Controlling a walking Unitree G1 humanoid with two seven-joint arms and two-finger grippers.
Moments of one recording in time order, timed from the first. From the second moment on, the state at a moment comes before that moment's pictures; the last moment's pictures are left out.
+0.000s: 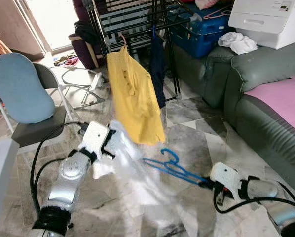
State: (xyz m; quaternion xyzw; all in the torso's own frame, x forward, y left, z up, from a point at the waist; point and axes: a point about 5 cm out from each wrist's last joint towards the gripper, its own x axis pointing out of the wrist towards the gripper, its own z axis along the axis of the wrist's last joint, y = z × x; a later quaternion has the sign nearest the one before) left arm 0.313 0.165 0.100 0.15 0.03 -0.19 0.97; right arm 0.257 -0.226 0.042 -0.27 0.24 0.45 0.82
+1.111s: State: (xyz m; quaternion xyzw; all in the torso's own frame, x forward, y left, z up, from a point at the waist) left arm 0.316 0.214 0.096 0.18 0.08 -0.05 0.98; right arm 0.298 -0.224 0.060 -0.35 0.17 0.29 0.87
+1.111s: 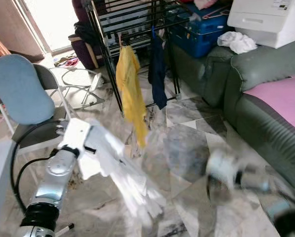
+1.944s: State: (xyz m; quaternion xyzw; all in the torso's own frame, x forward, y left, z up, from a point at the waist) left arm 0.321 0.200 0.093 0.15 0.08 -0.07 0.98; right arm 0.250 -0.199 0.034 -0.25 0.22 0.48 0.81
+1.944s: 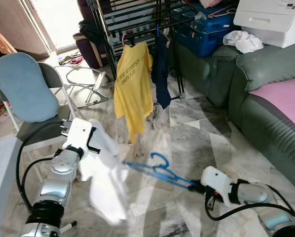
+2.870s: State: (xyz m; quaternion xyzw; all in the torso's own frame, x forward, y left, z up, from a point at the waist) left arm 0.316 0.193 0.091 0.14 0.08 -0.10 0.98; right arm 0.253 -0.207 0.047 -0.26 0.22 0.50 0.80
